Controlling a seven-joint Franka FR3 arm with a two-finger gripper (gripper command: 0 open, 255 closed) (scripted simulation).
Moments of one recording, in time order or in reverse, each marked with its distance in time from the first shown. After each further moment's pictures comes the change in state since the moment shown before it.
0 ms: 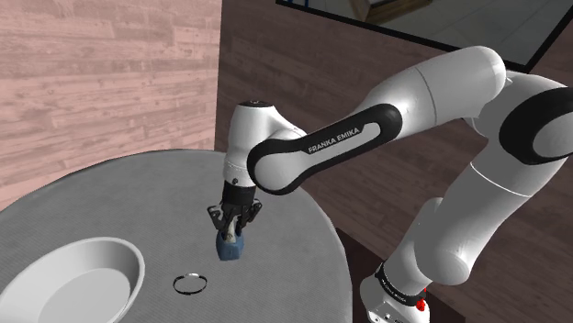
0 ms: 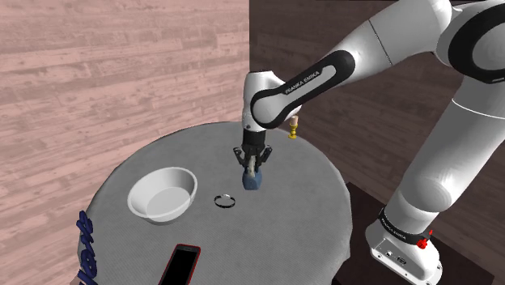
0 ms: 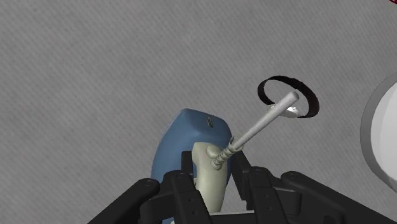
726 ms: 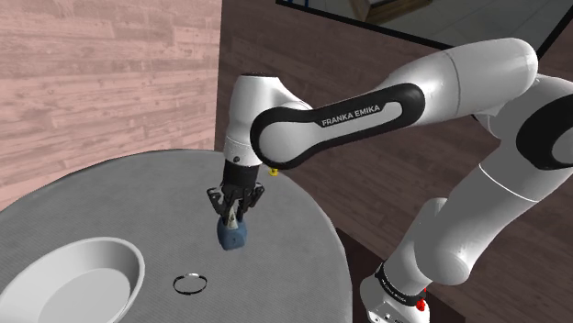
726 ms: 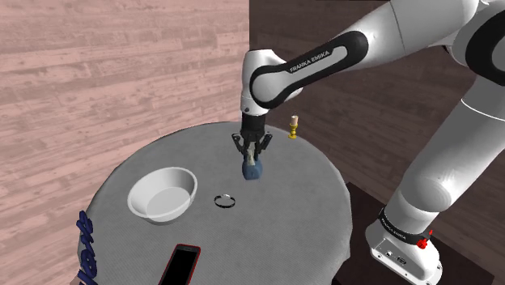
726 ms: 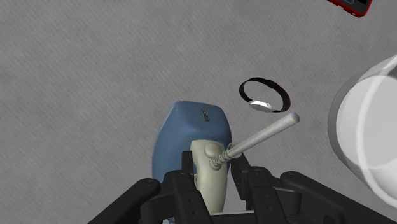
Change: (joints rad) arm -0.005 -0.073 -0.009 0.081 0.011 -0.150 0.008
